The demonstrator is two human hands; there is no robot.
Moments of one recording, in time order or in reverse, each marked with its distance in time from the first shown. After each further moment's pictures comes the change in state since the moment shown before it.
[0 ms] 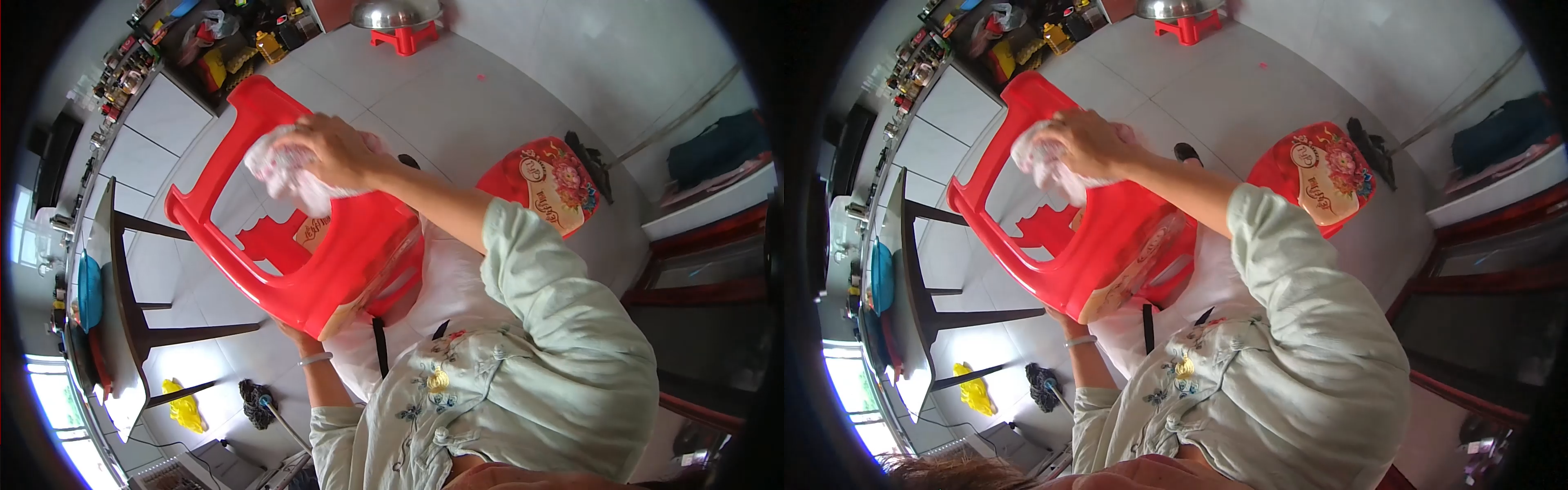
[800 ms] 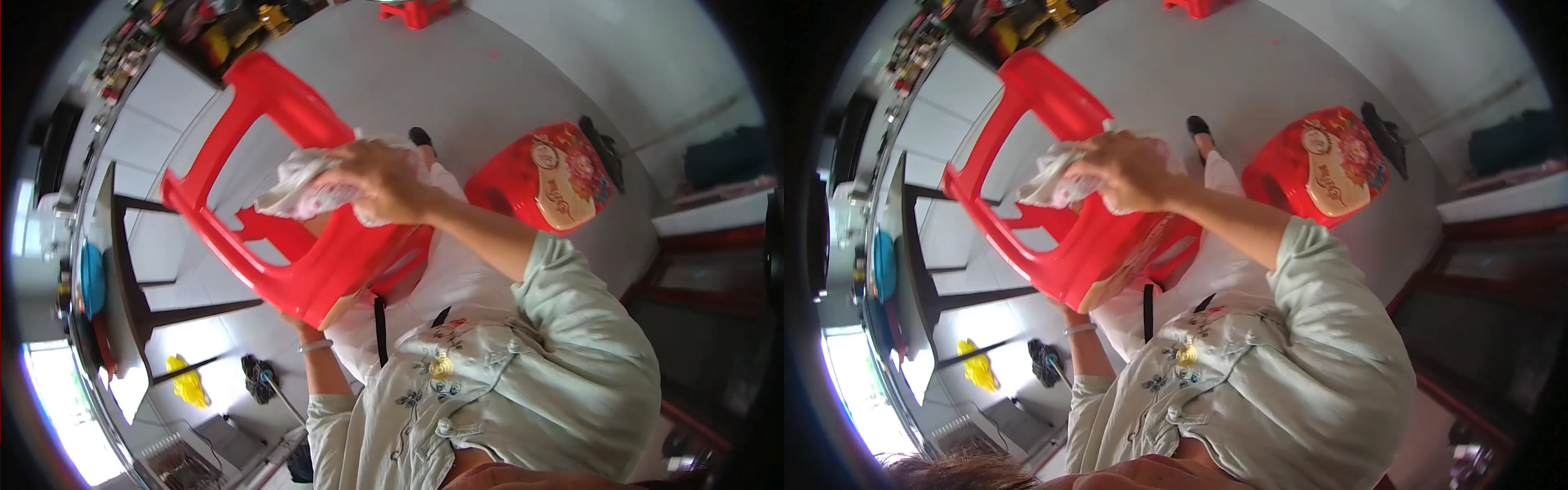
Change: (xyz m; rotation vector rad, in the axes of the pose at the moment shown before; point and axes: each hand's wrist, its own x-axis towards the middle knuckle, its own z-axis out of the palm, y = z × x) left_hand -0.008 -0.004 -0.003 -0.044 -0.067 -0.034; right_hand -0.075 -0.022 -0.036 0.141 -0.063 0.006
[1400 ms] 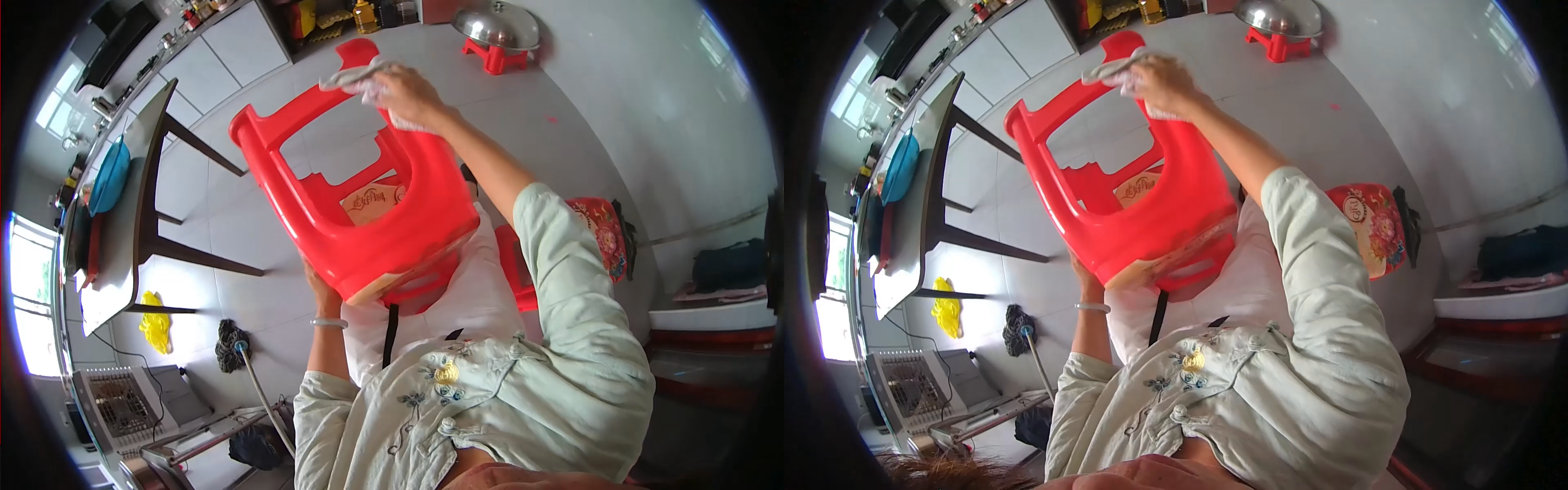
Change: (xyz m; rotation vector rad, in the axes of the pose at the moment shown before) left_hand 0.007 0.016 0.033 -0.030 0.140 0.005; right_hand 0.158 0.114 0.066 -0.185 -0.135 0.104
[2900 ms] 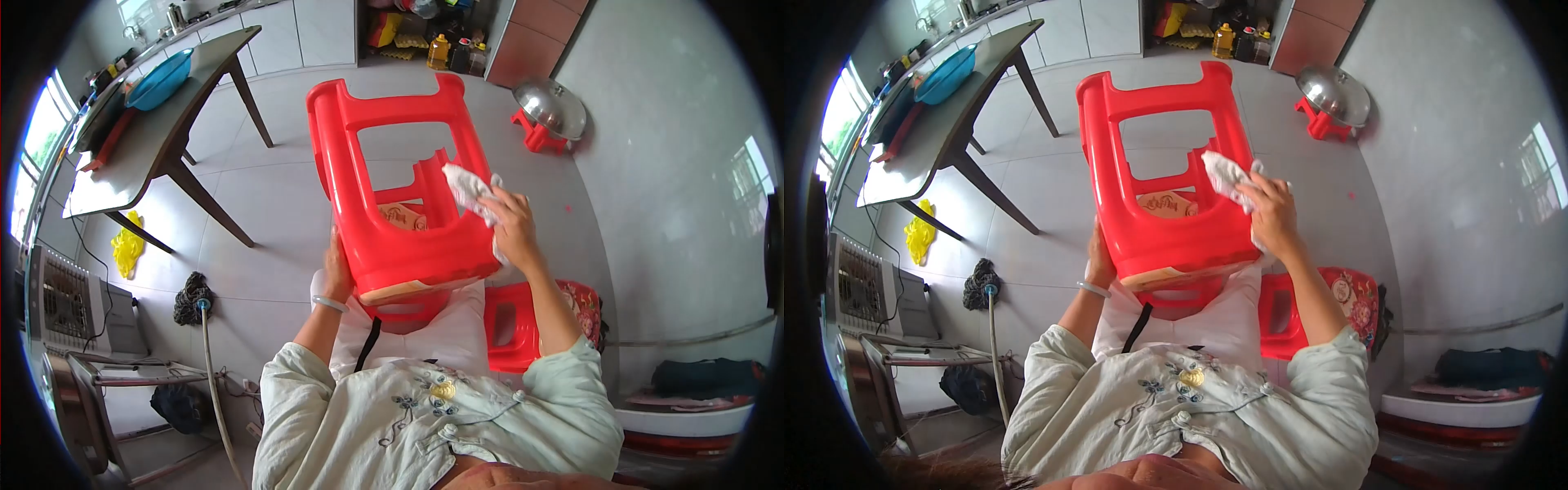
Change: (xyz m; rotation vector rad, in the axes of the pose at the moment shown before) left_hand -0.003 0.016 0.021 -0.150 0.060 -0.095; right_hand -0.164 -0.067 -0.082 -0.224 -0.048 -0.168
